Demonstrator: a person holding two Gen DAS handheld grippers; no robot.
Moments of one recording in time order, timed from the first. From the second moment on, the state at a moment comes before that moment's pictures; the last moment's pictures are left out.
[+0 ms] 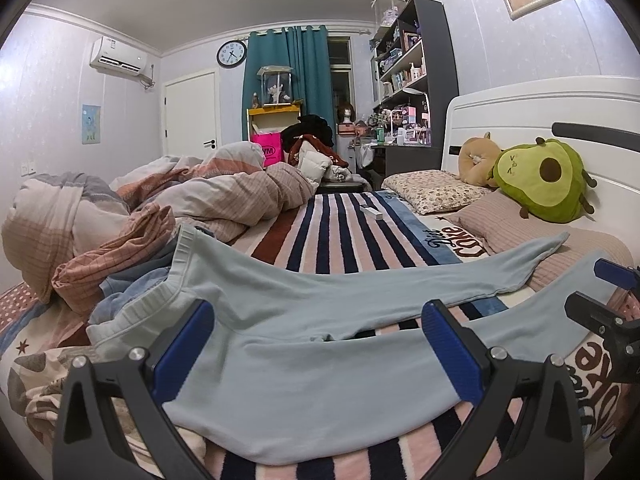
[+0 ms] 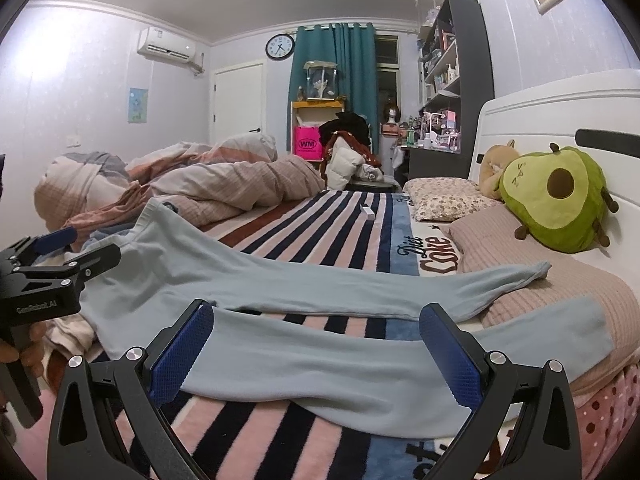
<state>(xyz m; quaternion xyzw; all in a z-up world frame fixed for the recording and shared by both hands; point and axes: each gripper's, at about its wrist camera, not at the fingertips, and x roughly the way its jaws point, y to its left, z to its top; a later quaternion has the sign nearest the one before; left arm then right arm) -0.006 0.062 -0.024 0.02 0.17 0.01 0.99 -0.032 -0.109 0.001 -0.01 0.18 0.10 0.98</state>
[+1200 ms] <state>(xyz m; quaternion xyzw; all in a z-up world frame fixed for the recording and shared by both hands) 0.019 0.175 -0.137 -0.14 0.36 0.01 0.92 0.007 -0.205 -0.137 0.20 0.38 0.12 0.89</state>
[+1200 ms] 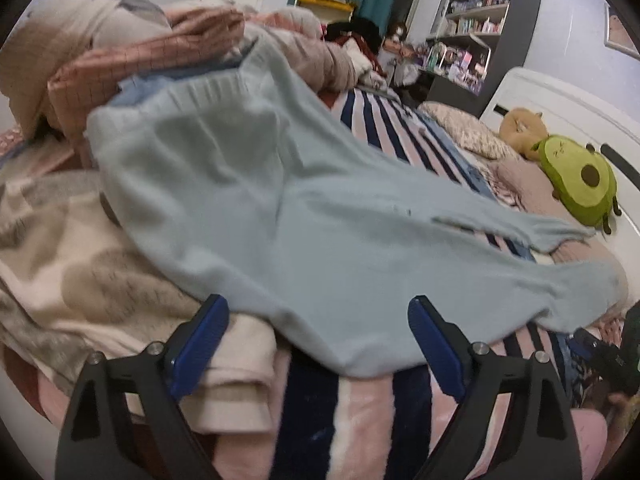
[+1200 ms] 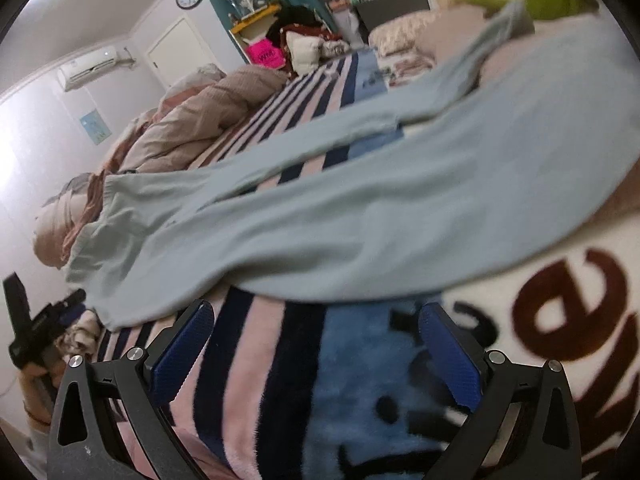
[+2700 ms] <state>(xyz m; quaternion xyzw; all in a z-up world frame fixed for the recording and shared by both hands) 0.046 0.176 -0.111 -0.18 0.31 0.04 0.93 0.040 -0.260 -0.132 0.19 0.33 -0.04 0.92</state>
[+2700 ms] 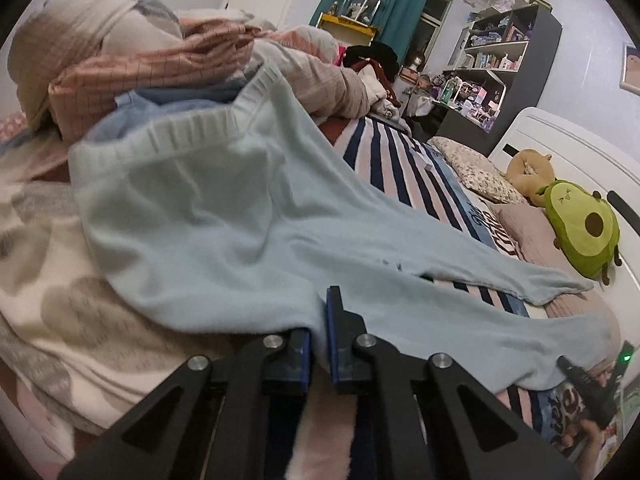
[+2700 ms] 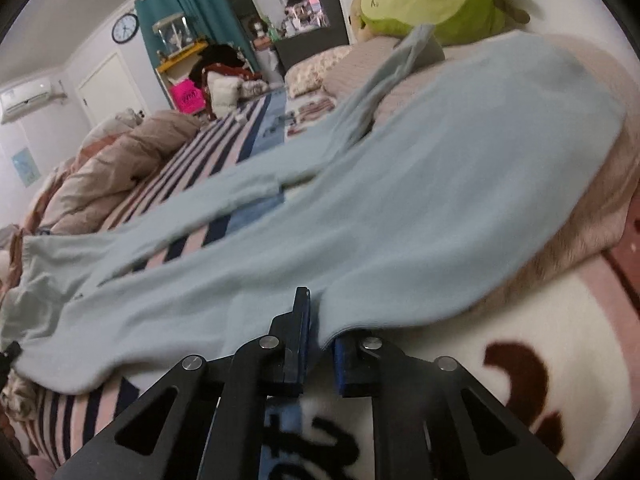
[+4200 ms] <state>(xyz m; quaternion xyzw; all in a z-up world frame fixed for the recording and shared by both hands) 0.273 0.164 -0.034 0.06 0.33 -0.07 0.94 0.244 -0.236 -0.060 0.01 0.38 0.06 0.92</state>
